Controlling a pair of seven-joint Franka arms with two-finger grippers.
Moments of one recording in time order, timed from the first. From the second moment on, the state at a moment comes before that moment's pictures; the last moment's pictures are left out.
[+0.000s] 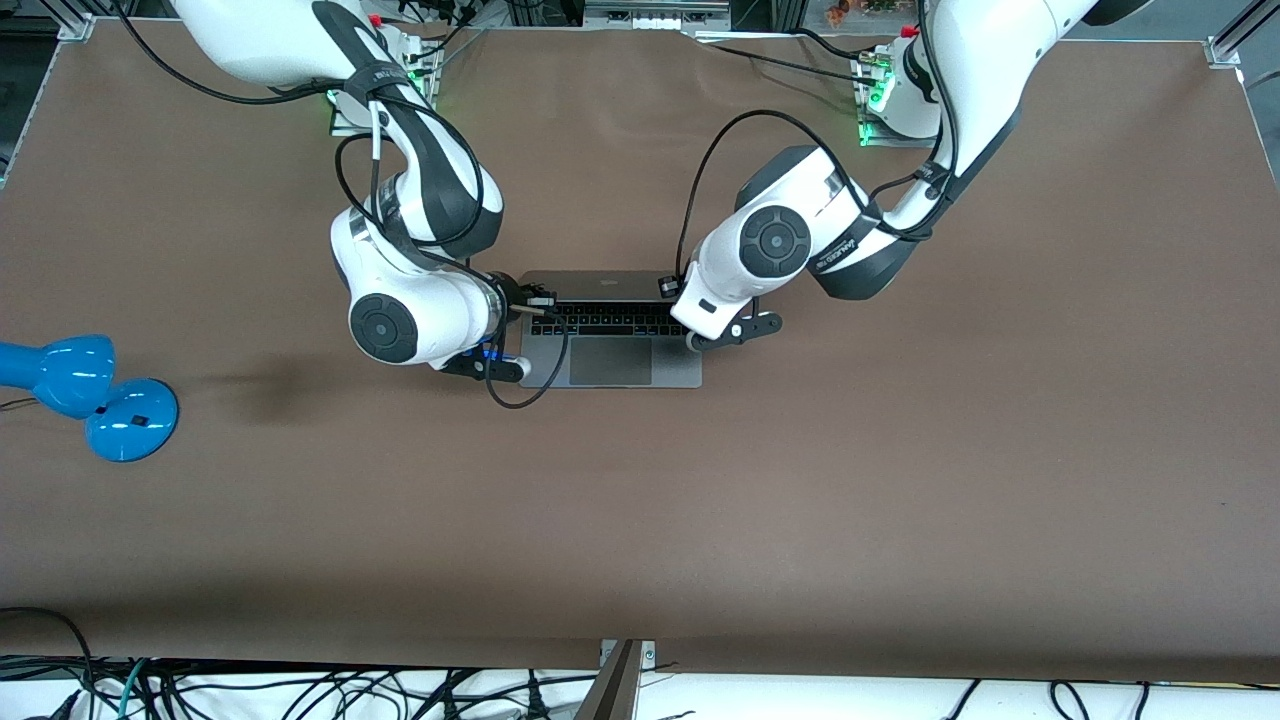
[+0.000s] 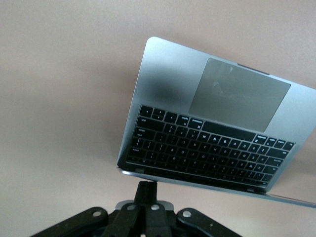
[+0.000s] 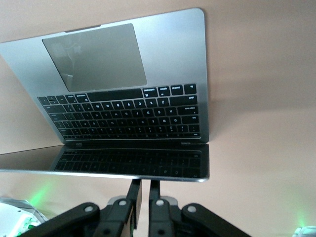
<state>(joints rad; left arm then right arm) -0.06 0.63 -0.71 -1.64 0.06 2.02 -1.03 0.28 0.57 0.24 -1.54 0.32 1.74 0.52</state>
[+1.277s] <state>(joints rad) -0.17 0.71 -0.57 -1.57 0.06 2.07 -1.03 0.27 0.61 0.19 -1.54 0.32 1.87 0.38</state>
